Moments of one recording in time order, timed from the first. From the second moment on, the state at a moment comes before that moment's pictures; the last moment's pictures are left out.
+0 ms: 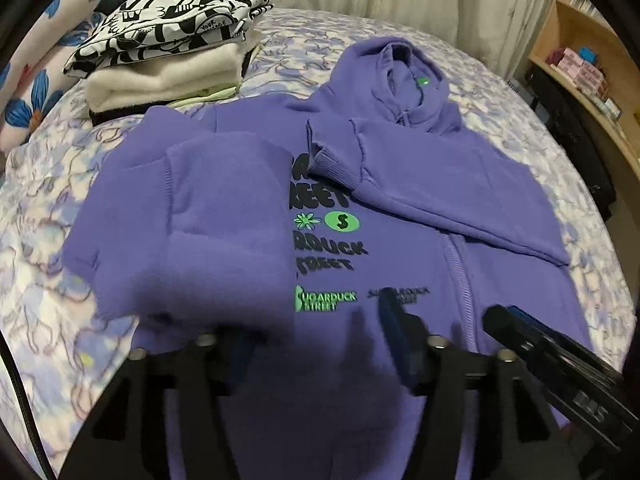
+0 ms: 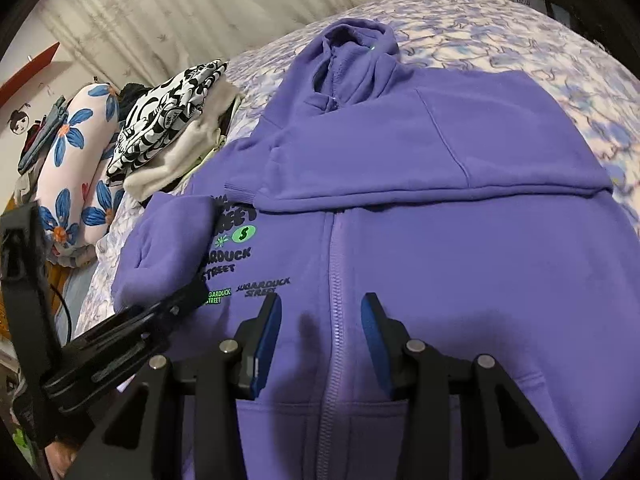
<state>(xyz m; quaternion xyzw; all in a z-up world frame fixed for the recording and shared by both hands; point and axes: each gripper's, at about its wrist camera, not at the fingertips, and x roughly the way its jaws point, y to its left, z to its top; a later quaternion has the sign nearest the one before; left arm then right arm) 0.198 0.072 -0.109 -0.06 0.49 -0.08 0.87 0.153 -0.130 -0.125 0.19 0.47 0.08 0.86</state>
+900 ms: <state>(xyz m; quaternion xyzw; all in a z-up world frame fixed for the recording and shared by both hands) 0.094 0.198 -0.077 -0.07 0.47 0.06 0.88 0.148 0.063 -0.103 -0.14 0.42 0.20 0.87</state>
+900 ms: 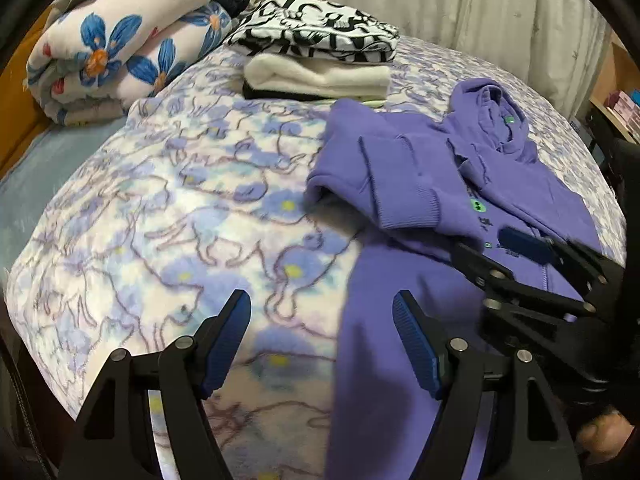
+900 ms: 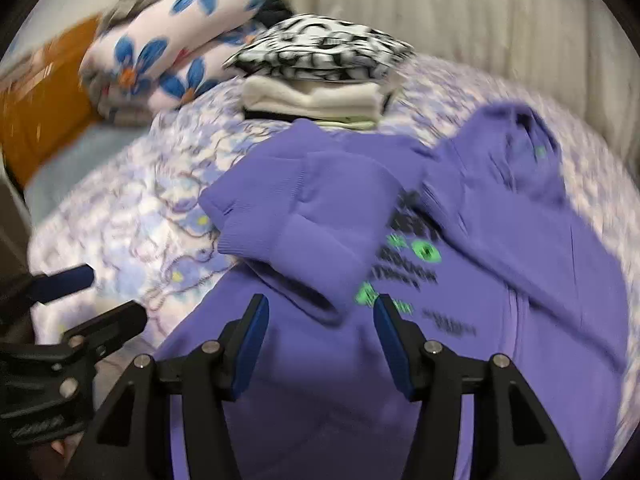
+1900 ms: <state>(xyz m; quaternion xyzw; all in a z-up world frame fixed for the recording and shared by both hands) 0.113 0.181 -0.084 -0.06 0.48 0.04 0.87 0.168 -0.220 -0.111 0.16 0.48 -0.04 0.86</state>
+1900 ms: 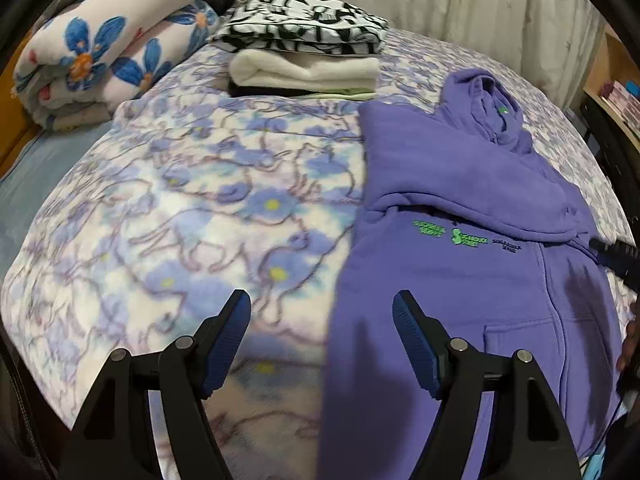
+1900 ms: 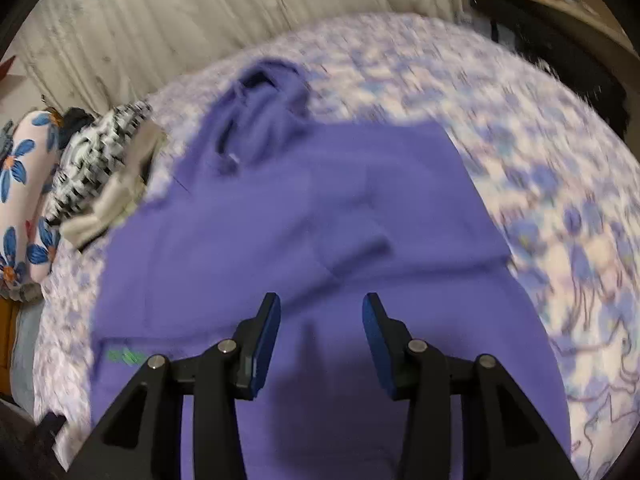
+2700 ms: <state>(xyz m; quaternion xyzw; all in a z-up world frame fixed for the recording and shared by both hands) 0.353 0.169 -0.157 -0.12 0.56 -0.03 0.82 0.288 -0.275 -0.151 0.24 0.47 0.08 0.85</state>
